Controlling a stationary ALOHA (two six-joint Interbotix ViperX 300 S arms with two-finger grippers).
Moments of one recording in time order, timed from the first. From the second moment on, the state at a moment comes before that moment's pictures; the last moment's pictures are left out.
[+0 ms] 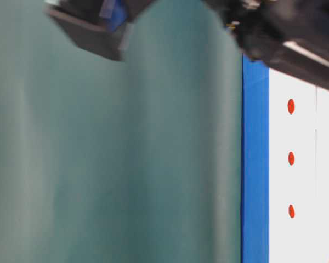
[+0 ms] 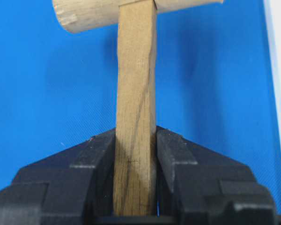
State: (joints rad) left arm 0.13 -0.96 1.21 0.00 0.06 -0.09; right arm 0.35 0.15 0.70 0.70 -0.34 -0.23
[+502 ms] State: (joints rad) left arm 0.13 -0.96 1.21 0.00 0.06 -0.09; right arm 0.38 0.24 0.67 0.75 -0.40 -0.22
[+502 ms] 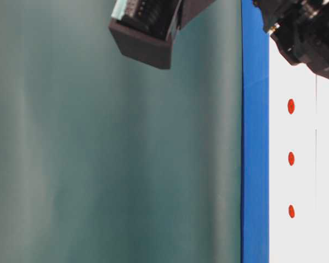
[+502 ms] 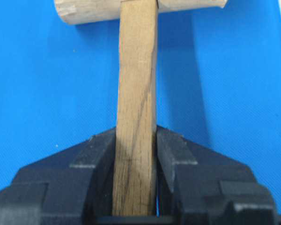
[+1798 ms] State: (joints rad) left arm 0.13 -0.96 1.22 0.00 0.06 -0.10; right arm 0.40 0.35 0.62 0.81 -0.38 -0.24
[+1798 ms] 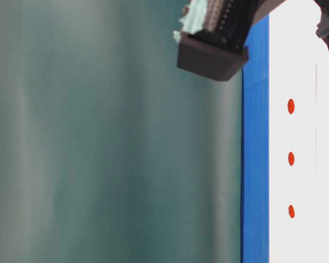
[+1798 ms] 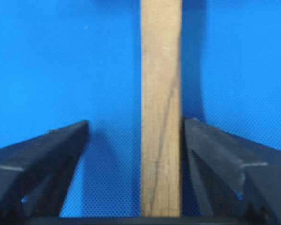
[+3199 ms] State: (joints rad) left arm 0.10 -1.09 1.23 0.00 0.13 -0.01; right arm -0.06 -0.75 1.01 0.76 0.08 -0.70
